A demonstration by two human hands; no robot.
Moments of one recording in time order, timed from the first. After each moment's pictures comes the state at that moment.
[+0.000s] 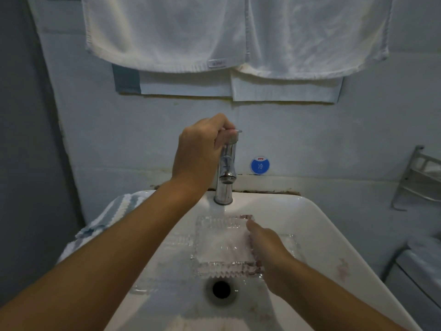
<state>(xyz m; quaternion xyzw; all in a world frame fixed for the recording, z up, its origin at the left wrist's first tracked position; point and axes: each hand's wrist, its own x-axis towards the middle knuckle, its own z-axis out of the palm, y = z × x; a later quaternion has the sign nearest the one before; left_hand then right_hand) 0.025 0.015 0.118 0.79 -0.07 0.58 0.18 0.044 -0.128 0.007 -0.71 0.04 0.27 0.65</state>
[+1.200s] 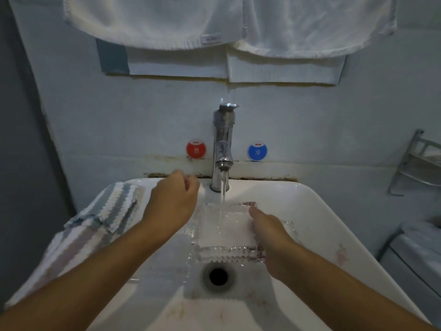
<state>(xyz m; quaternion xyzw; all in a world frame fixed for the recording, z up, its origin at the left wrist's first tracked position) -0.004 0.034 0.034 0.88 0.24 0.27 0.31 0.042 -0.131 0.013 -0.72 0.05 0.23 0.65</state>
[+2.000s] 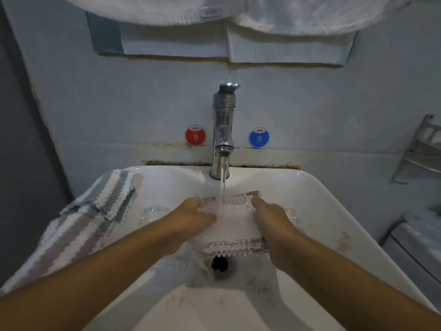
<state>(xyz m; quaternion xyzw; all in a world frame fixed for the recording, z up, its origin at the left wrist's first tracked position) 0.001 0.018 -0.009 0.80 0.25 0.01 0.54 0.046 -0.133 0.005 -0.74 0.06 0.21 0.63</state>
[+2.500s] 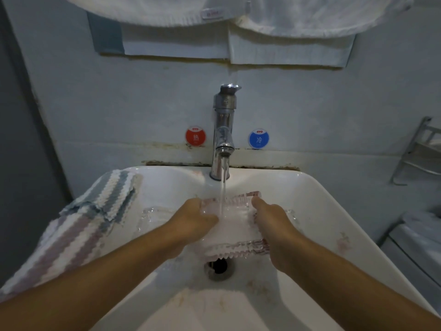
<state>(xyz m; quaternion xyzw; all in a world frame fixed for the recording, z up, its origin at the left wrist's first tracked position) 0.001 0.013 -0.014 0.84 0.22 0.05 0.50 0.045 -0.134 0.007 -0.75 0.06 0.21 0.62</state>
